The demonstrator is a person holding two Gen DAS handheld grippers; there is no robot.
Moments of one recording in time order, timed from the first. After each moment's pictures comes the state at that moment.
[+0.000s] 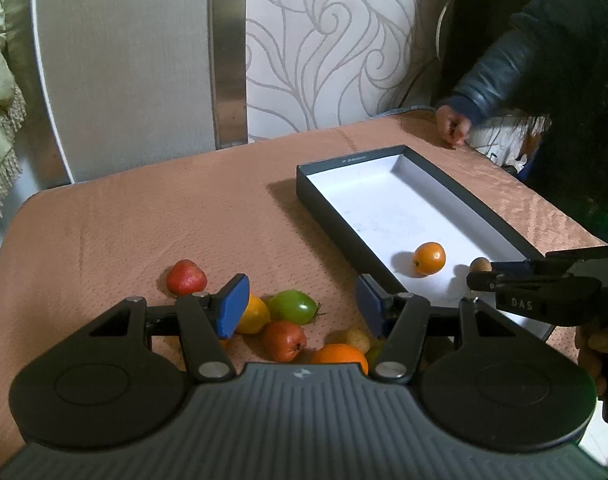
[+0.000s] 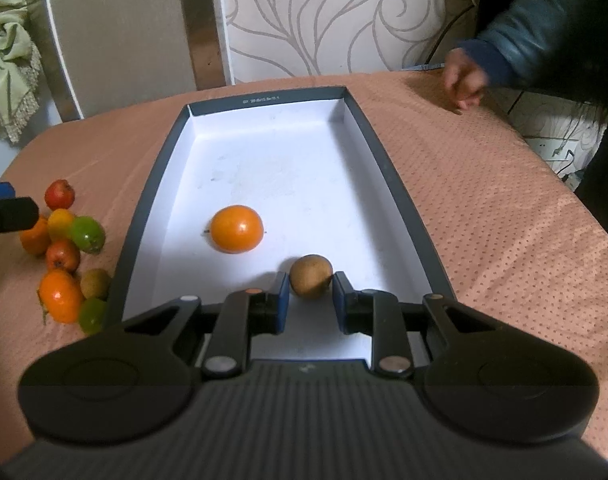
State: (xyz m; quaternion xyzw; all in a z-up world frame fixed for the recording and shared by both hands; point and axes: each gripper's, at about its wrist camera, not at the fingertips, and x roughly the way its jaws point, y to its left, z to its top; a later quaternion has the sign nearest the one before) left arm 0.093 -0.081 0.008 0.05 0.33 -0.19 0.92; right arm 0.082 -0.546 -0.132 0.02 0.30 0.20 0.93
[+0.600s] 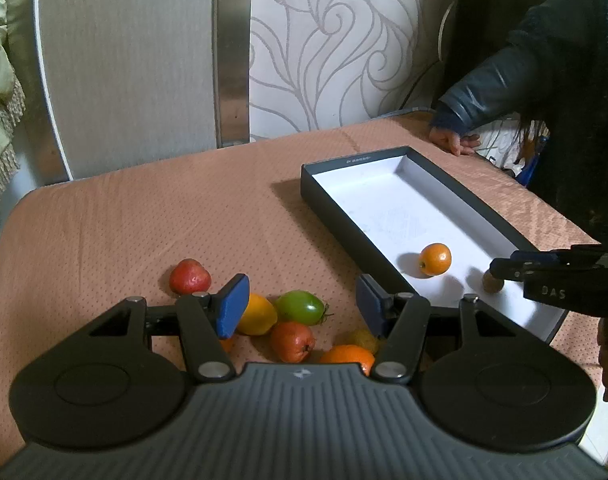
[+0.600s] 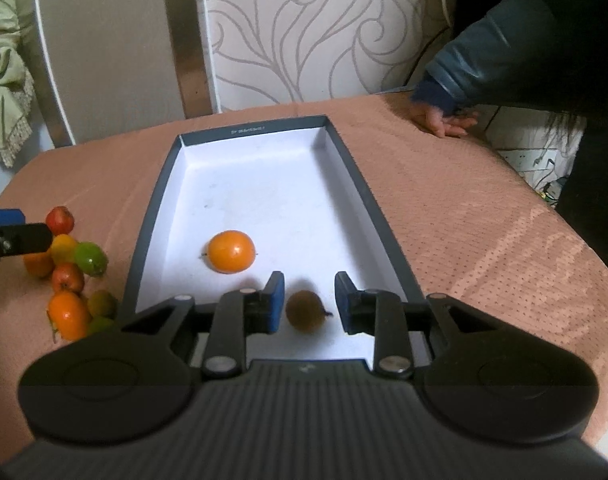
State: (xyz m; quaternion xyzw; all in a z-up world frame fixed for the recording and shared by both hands) left arm 0.098 -0.073 0.004 0.04 0.33 -0.19 0.92; right arm 0.064 -0.557 -0.118 0.04 0.28 0.18 0.94
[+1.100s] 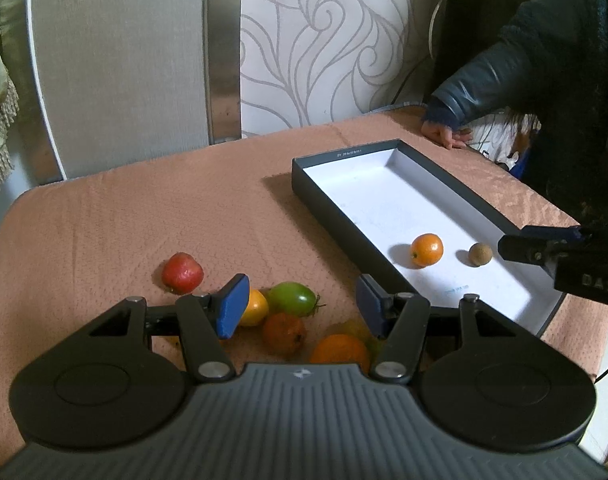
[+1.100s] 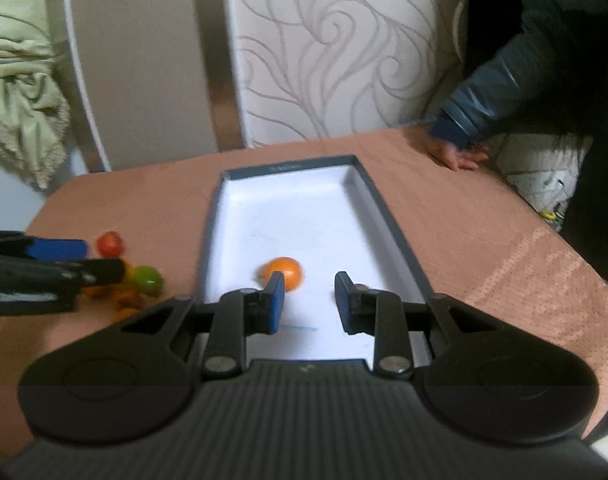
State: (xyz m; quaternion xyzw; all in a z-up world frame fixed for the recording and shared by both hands) left arm 0.094 -0.074 0.000 0.04 0.34 -0.20 0.92; right arm 0.021 -0.545 -0.082 0.04 0.23 0.22 0.95
